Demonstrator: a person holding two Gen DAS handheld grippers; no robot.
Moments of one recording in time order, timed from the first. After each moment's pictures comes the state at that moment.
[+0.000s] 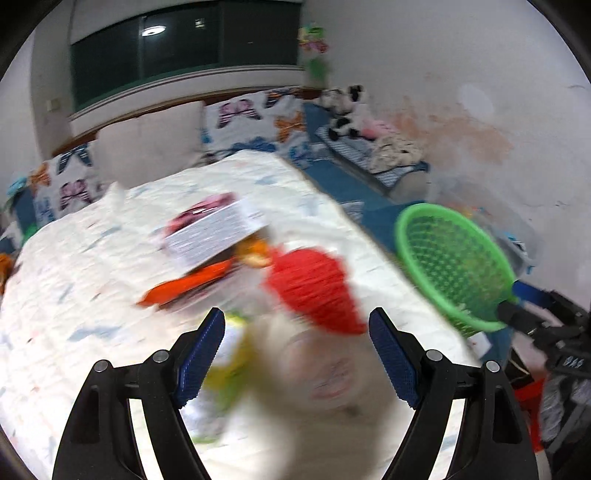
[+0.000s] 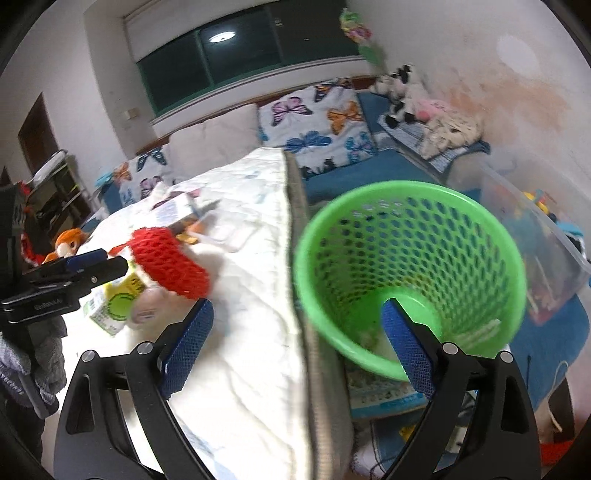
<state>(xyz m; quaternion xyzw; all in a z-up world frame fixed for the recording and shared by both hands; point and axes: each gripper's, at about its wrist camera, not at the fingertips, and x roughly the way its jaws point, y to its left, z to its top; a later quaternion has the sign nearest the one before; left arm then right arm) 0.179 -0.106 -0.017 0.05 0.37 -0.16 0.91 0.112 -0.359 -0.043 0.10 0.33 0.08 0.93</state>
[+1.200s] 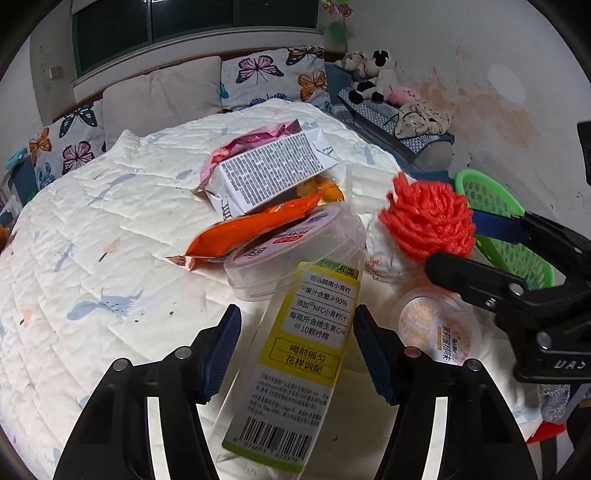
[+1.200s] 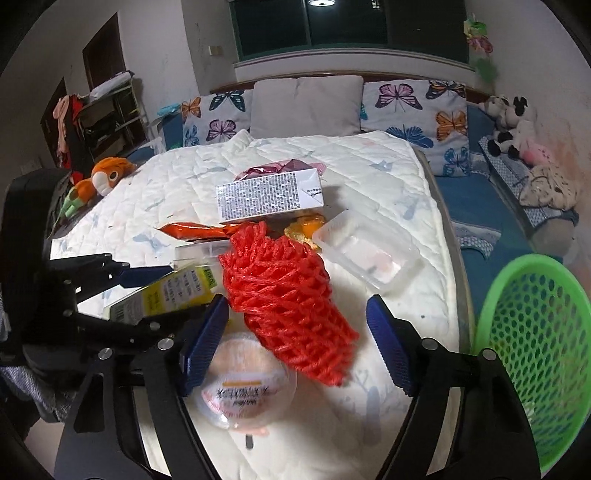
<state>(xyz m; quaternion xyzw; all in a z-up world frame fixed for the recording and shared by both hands) 0.222 -0.058 -0.068 0.05 0.44 -0.15 0.88 0.208 -0.216 -0.052 -0.02 0.36 0.21 0.91</state>
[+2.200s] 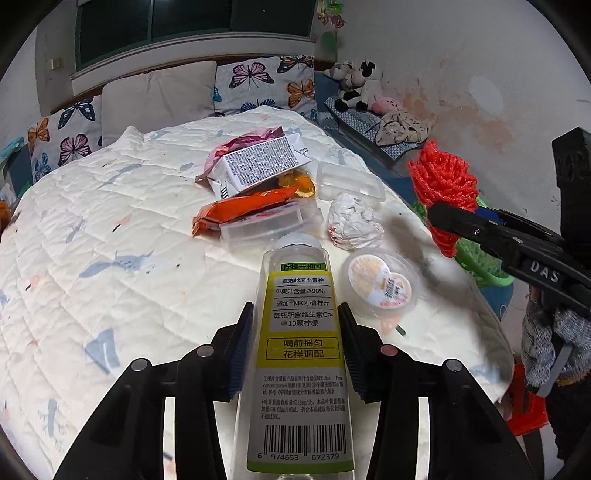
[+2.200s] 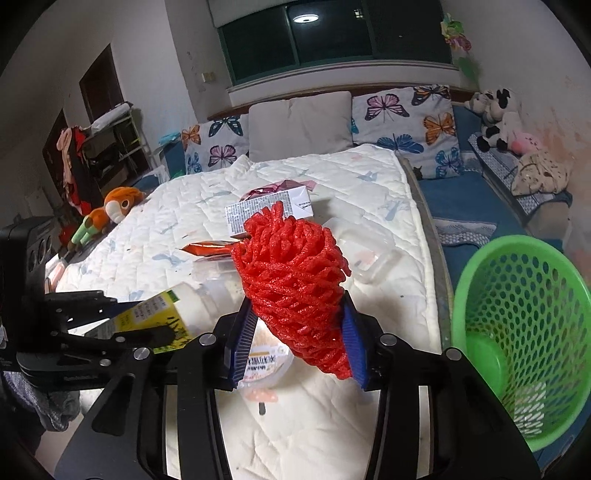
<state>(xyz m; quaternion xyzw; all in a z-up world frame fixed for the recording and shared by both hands) 0.153 -0.040 -0.041 0.02 0.43 -0.18 0.89 0.161 -0.257 -0.027 0.04 0.33 0.21 0.92</state>
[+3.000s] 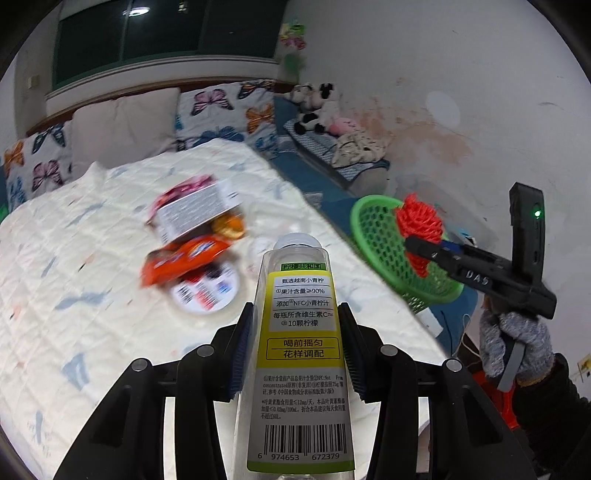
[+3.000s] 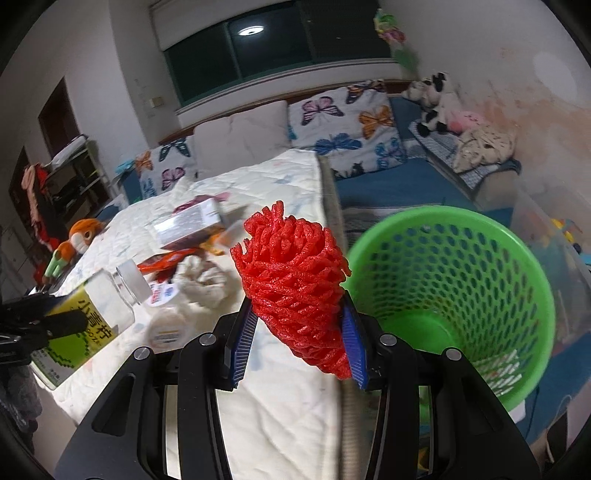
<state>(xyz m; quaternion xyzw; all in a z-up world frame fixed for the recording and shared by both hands) 0.135 -0.090 0.004 0.01 0.39 -0.25 0.89 0.146 -0.357 -0.035 0.09 0.33 0.11 0.93</state>
